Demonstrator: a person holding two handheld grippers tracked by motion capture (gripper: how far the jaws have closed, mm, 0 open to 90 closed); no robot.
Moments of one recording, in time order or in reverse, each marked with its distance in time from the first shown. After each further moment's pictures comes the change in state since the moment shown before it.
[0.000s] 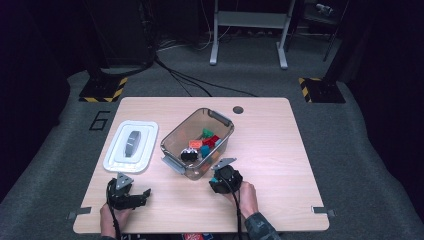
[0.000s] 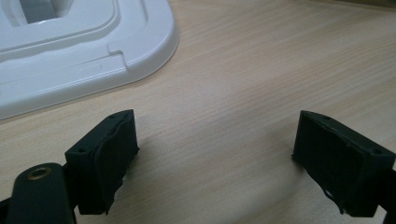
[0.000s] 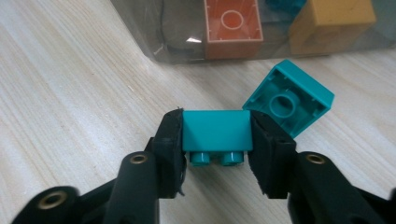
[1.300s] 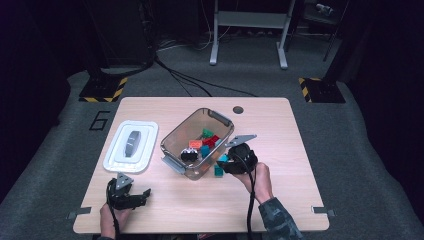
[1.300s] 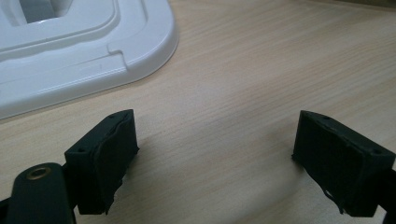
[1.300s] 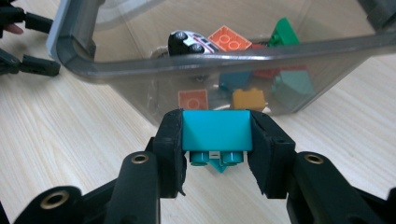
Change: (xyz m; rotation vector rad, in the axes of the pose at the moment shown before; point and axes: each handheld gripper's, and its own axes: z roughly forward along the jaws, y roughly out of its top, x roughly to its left) left arm 0.000 0.000 0.000 -0.003 -0.003 -0.011; right arm -0.033 0.045 -0.082 -0.115 0.033 0.024
